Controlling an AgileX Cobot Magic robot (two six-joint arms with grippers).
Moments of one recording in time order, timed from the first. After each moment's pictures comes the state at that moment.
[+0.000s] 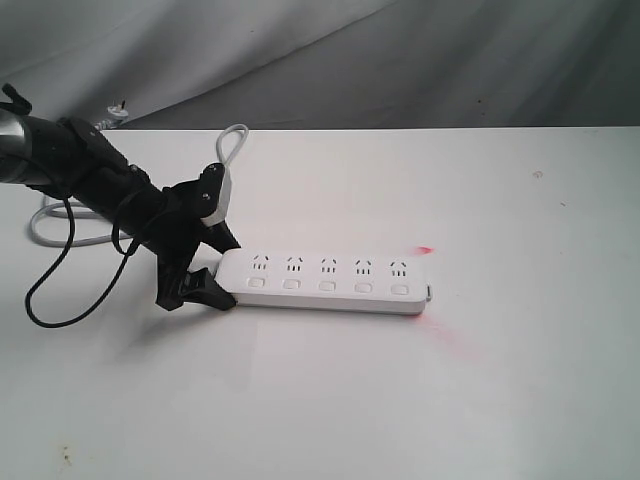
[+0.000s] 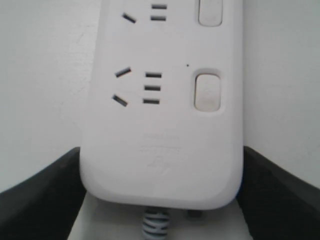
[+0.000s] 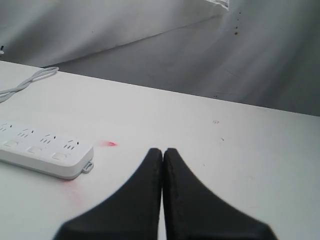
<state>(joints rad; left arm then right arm) -0.04 2.23 -1.40 -0.81 0.89 1.95 0.14 0.09 0.00 0.13 0.16 -0.24</state>
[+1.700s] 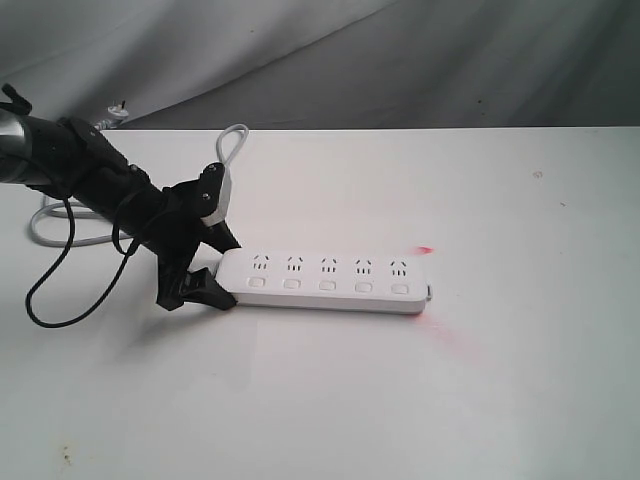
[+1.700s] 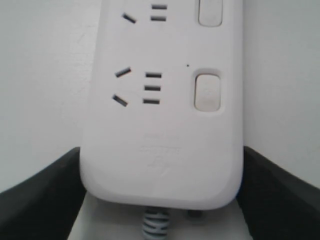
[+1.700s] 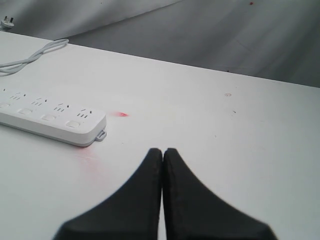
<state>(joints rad) -0.04 2.23 -1.40 -0.81 0.89 1.95 0.14 0.01 0.00 0.14 0.33 -0.24</state>
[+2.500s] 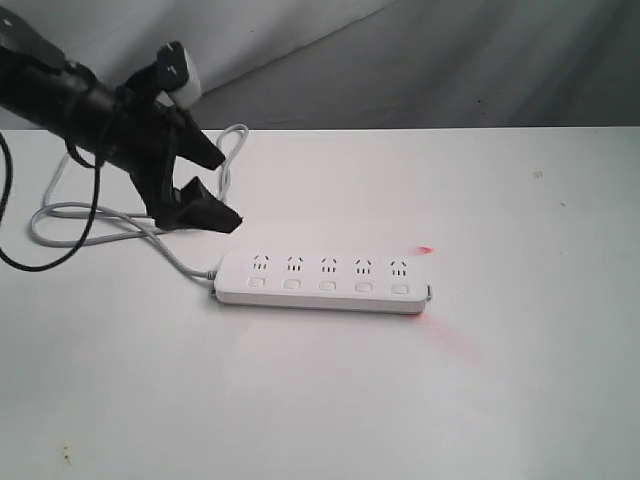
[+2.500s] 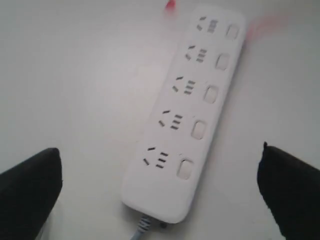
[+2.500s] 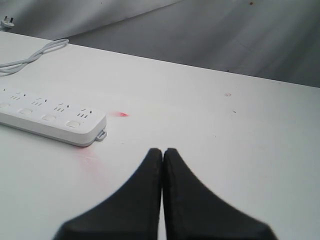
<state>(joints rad) -0.04 1.89 -1.40 -0.83 1.00 1.52 0.14 0.01 0.00 0.14 0.33 -0.24</state>
